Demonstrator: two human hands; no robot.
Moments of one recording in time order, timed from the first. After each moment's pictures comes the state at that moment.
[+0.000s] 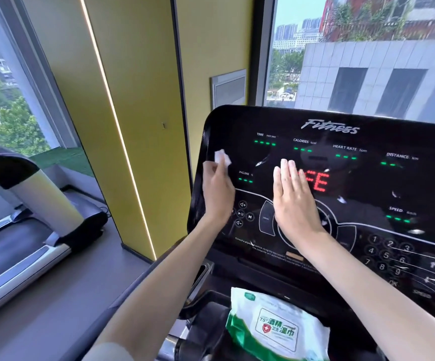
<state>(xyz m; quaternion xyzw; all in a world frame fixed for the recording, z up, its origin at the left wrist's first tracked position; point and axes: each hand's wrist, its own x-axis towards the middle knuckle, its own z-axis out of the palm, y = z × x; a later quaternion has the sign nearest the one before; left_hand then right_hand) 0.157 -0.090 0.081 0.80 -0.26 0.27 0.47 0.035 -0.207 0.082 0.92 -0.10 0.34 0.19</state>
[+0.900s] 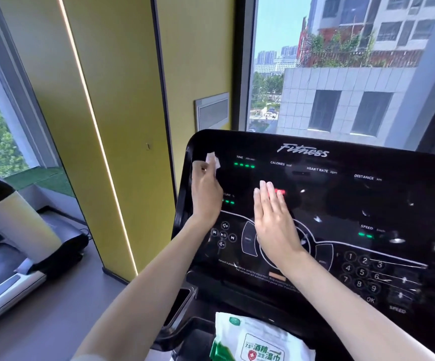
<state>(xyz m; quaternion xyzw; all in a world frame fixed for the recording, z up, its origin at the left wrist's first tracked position) 0.176 -0.112 0.113 0.78 -0.30 0.32 0.44 0.028 -0.208 0.083 0.91 -0.10 0.31 0.25</state>
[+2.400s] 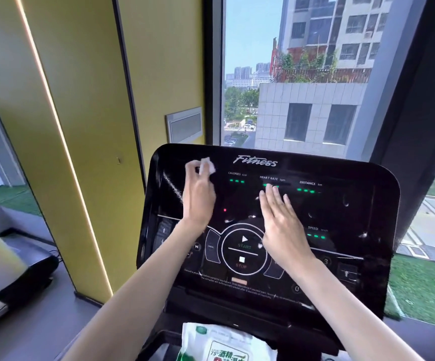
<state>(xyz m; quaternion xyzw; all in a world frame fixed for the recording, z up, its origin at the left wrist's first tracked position) 0.128 -0.157 0.142 0.77 -0.36 0.35 0.40 -0.040 -0.260 0.118 0.93 -0.16 0.31 0.08</state>
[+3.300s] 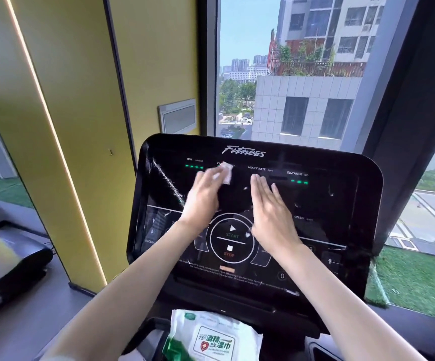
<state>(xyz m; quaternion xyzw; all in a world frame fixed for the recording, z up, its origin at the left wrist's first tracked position) 0.114 -0.166 0.112 0.71 -0.51 0.36 0.32 -0.048 -0.261 0.124 0.95 -0.11 0.30 0.02</state>
